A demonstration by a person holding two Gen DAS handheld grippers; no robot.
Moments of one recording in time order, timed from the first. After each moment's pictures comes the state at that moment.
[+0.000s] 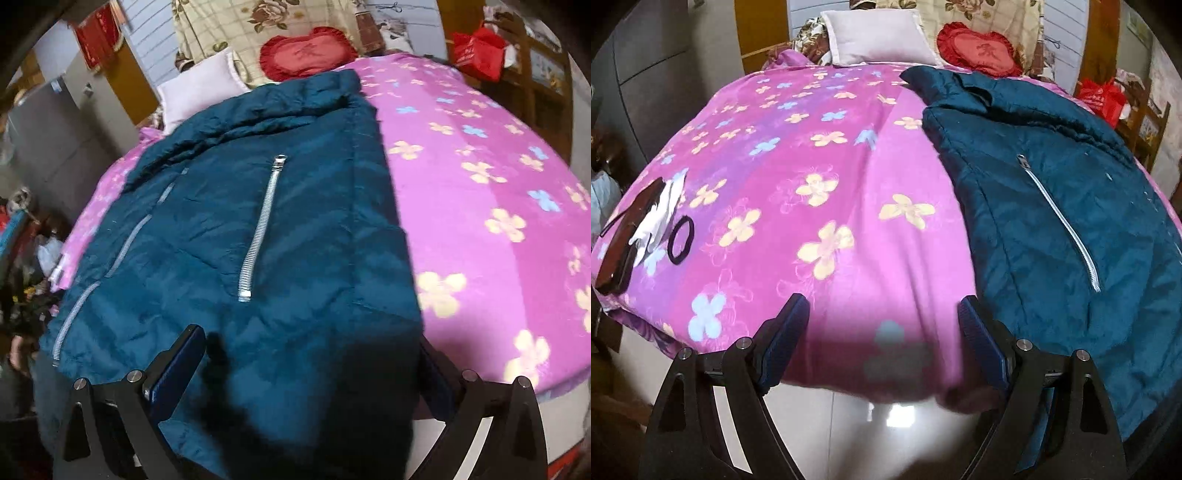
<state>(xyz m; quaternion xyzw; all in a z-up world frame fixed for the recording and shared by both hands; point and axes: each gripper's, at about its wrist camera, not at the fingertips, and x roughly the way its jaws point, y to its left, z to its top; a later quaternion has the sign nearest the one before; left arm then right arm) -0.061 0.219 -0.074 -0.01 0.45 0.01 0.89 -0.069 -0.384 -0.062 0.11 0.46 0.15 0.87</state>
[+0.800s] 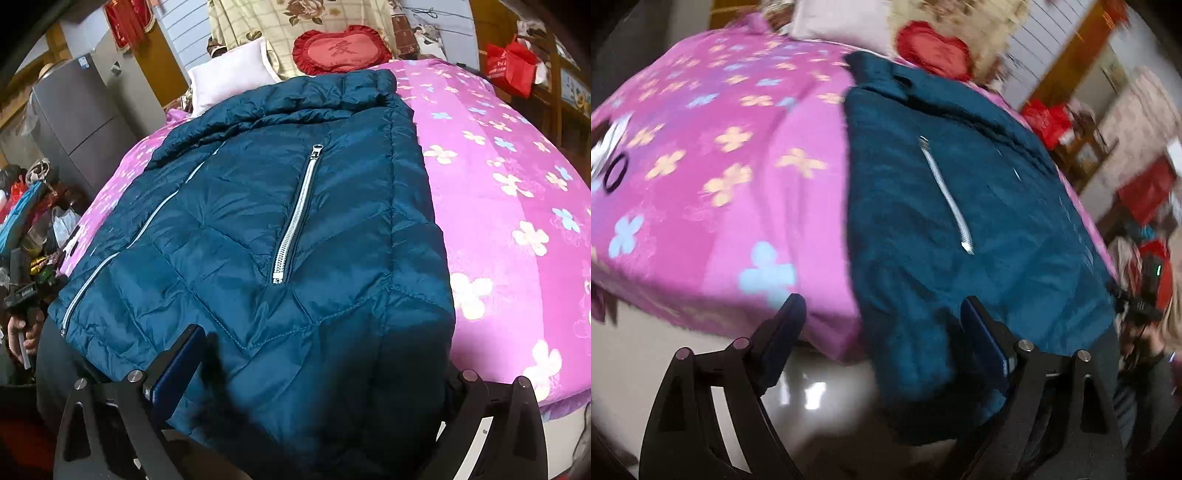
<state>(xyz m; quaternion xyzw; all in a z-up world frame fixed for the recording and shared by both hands) -0.092 0.183 -0.063 -0.13 0.47 -0.13 0.86 -0.071 -0.365 -0.063 0.06 0.46 0.18 0.87</state>
